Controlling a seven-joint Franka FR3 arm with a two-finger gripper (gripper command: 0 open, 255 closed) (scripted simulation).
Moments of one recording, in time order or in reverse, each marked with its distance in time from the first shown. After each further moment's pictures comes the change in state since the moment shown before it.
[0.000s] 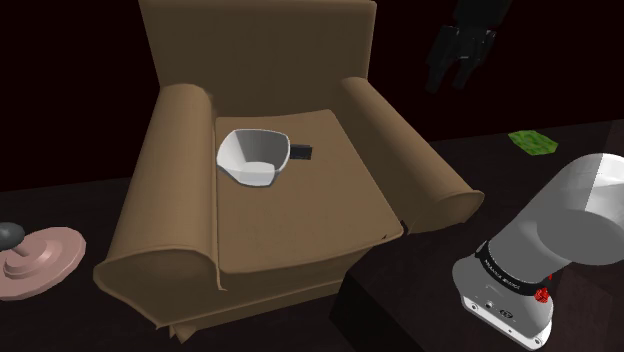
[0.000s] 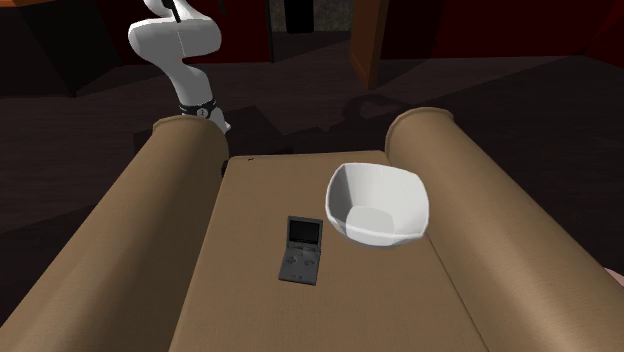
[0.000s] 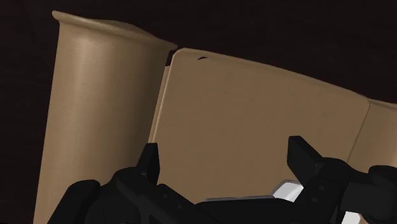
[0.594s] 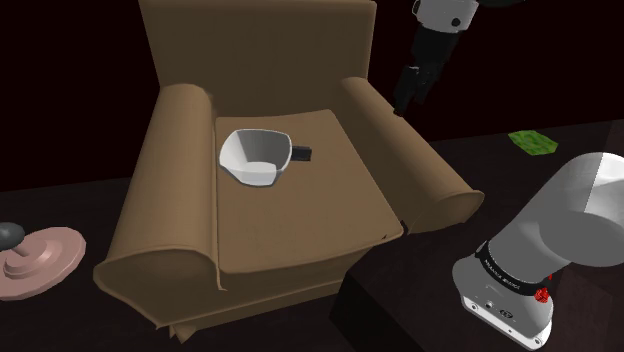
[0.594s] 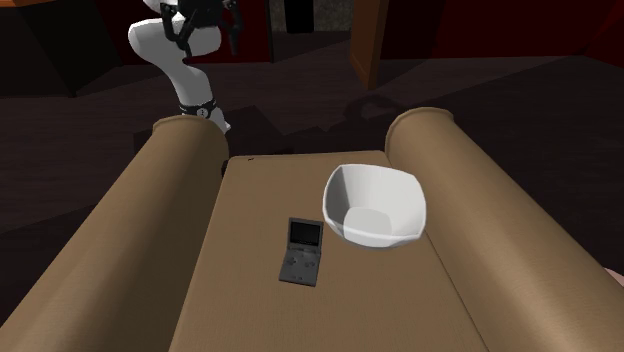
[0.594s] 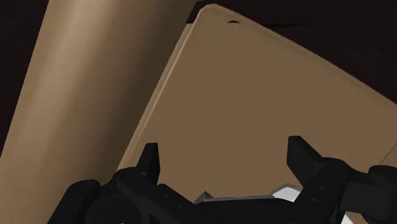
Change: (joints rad) arm 0.042 0.124 0.021 -0.106 -0.093 0.280 -0.164
